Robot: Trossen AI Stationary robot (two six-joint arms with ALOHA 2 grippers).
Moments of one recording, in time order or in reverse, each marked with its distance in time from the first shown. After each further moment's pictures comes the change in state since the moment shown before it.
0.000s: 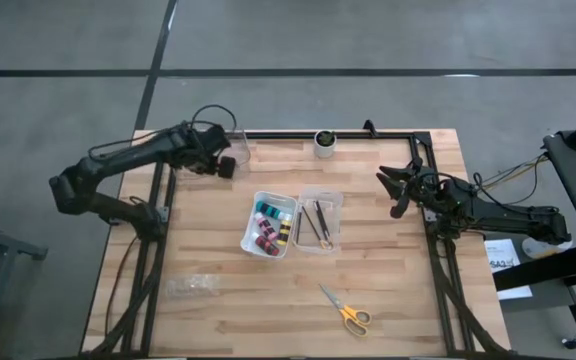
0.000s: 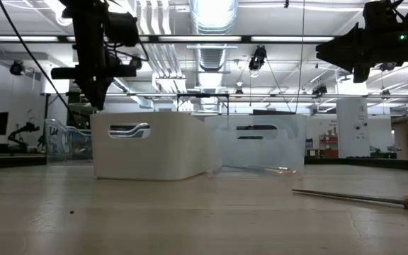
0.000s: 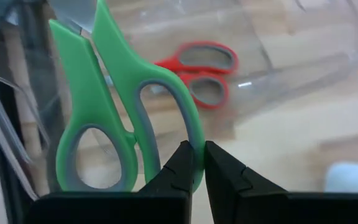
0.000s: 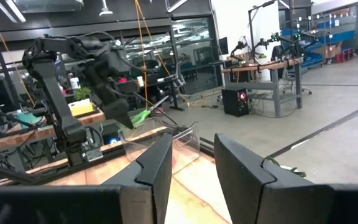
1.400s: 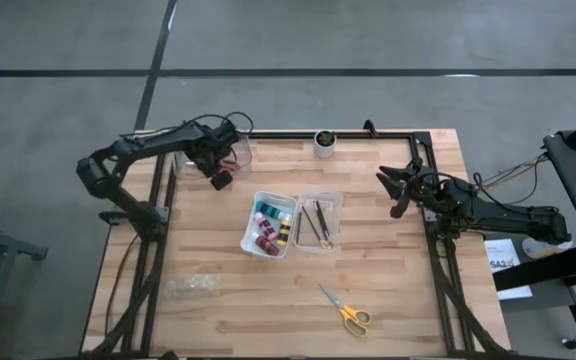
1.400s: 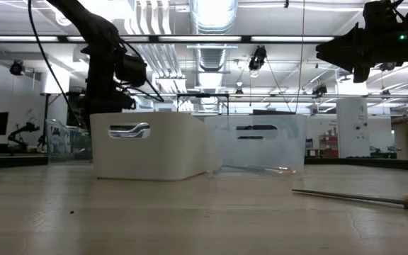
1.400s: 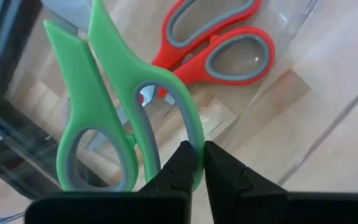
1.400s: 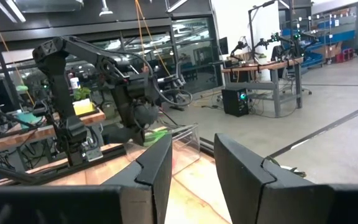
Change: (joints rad) left arm 0.148 0.250 -0.028 0.076 0.057 0.797; right arm 0.000 0.000 0.000 0.000 0.000 0.000
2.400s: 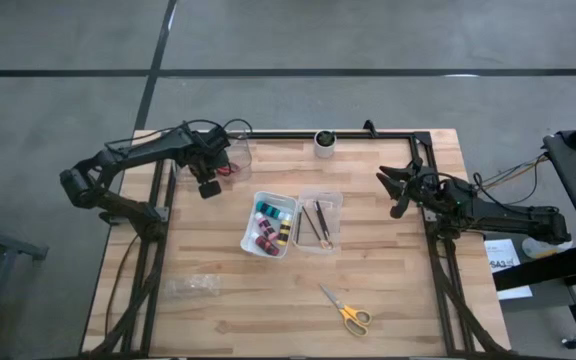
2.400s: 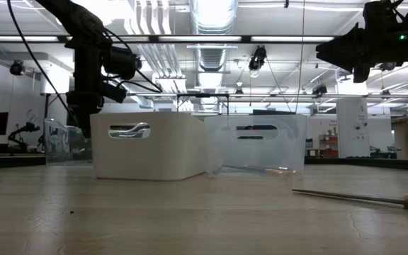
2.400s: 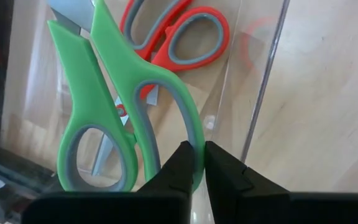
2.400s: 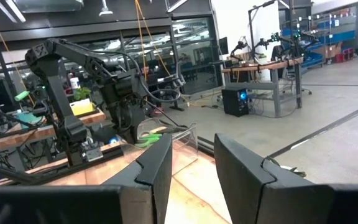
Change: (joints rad) left arm -0.013 -0.143 -0.112 0.039 0.069 0.295; right arm 0.000 0.000 0.000 0.000 0.000 0.000
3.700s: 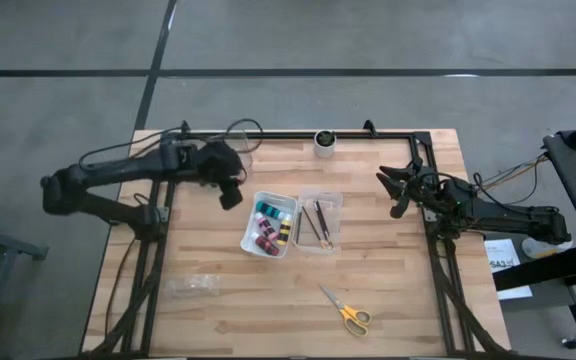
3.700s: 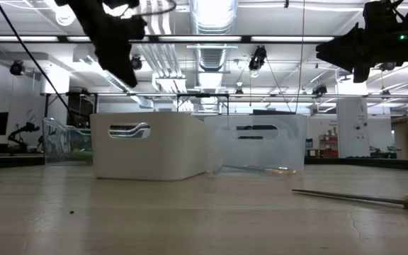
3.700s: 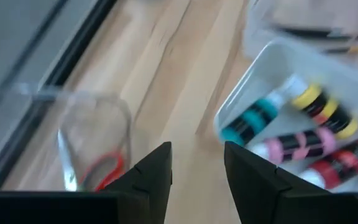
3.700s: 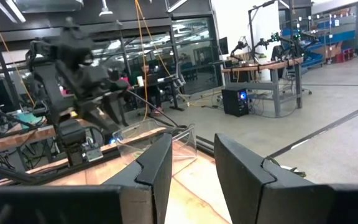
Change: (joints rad) left arm -0.399 -0.212 0.103 0.204 0.004 -0.359; right arm 0.000 0.000 0.000 0.000 0.000 0.001
